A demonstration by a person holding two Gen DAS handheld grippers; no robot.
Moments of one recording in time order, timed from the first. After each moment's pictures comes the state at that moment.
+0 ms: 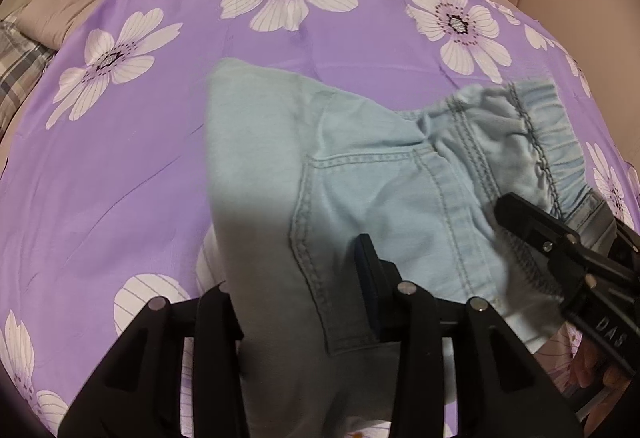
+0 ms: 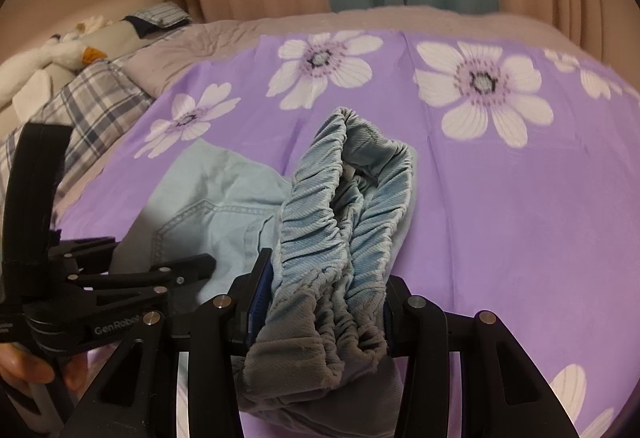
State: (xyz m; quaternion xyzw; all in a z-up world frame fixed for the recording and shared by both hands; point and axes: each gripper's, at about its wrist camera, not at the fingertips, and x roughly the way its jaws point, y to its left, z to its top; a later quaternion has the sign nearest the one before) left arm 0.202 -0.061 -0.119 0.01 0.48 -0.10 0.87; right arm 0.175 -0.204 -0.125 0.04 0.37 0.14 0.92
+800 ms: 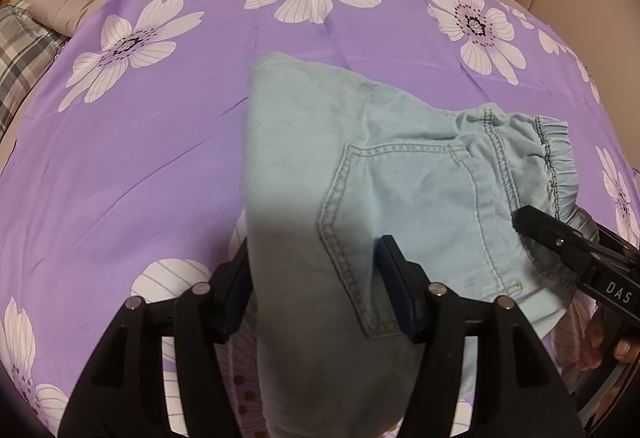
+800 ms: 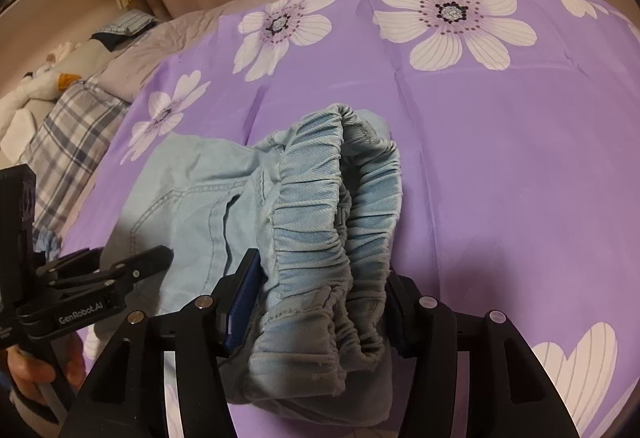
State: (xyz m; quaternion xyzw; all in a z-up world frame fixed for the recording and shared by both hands) left arm 0.197 -0.040 -0.125 0.01 0.48 -0.09 0.87; right arm 0.180 -0.226 -0.147 0.11 0.42 0.13 0.89
